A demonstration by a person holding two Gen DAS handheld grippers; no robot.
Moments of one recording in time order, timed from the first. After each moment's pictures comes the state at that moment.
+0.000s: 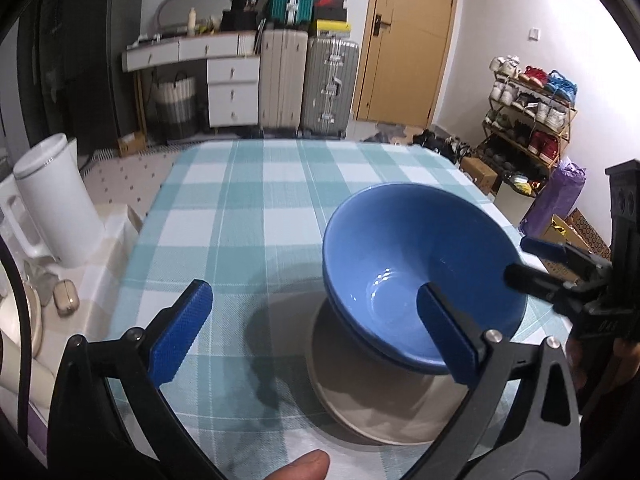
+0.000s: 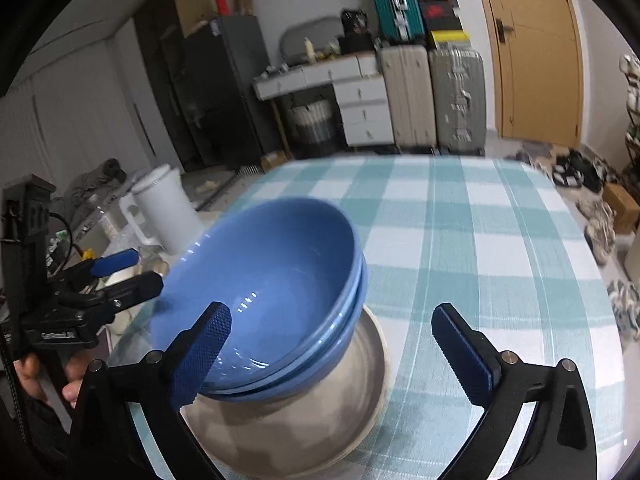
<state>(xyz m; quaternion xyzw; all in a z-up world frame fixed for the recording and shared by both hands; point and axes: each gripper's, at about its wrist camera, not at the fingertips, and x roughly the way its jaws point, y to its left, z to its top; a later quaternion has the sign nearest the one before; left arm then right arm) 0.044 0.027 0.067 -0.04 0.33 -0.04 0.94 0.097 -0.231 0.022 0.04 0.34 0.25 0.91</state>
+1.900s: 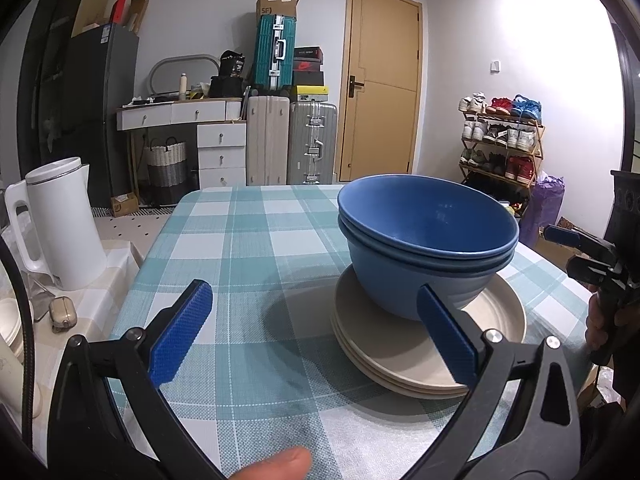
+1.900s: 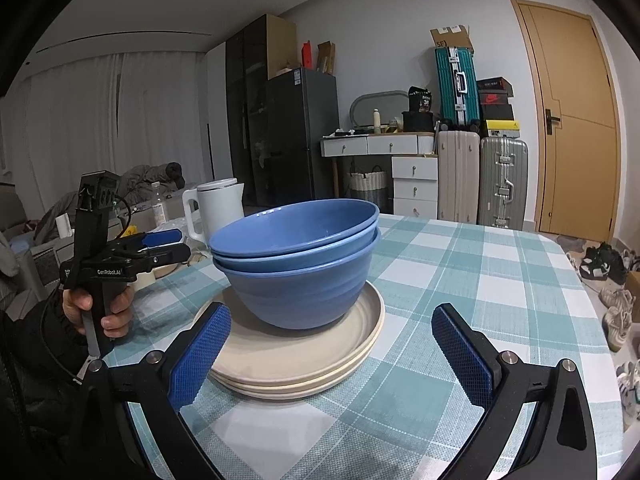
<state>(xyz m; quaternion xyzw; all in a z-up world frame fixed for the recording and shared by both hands) -0.032 0.058 0.005 -0.02 0.20 -0.07 0.98 0.004 -0.284 -0.019 -0.02 0.18 0.34 0.92</state>
